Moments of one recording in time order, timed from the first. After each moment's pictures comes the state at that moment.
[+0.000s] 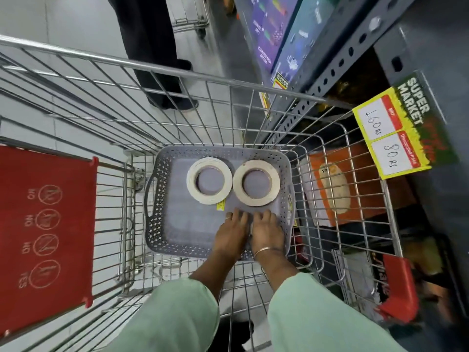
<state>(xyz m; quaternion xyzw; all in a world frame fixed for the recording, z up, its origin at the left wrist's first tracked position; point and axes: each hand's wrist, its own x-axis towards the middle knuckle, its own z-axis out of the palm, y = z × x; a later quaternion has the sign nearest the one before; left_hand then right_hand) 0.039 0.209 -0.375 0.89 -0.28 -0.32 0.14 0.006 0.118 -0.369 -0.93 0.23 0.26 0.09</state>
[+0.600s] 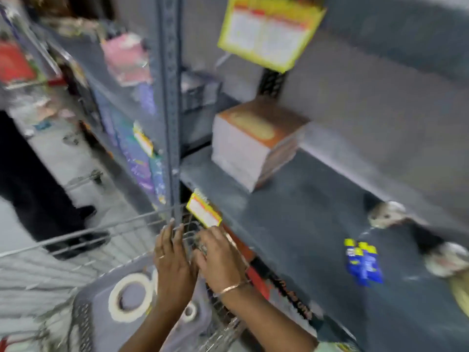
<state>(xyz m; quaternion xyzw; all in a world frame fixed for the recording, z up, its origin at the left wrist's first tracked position) 0.054 0.145 -0.144 0.85 -0.37 0.05 0.38 -0.015 0.077 -0.082 -0.91 0.30 -0.11 0.26</state>
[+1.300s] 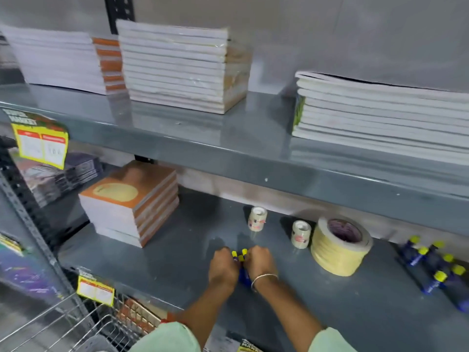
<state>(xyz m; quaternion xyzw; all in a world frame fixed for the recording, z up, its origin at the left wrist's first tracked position) -0.160 -0.046 -0.030 0.79 -0.48 -0.29 0.27 -0.247 -0.074 -0.025 -0.71 0.67 -0.09 0.20</state>
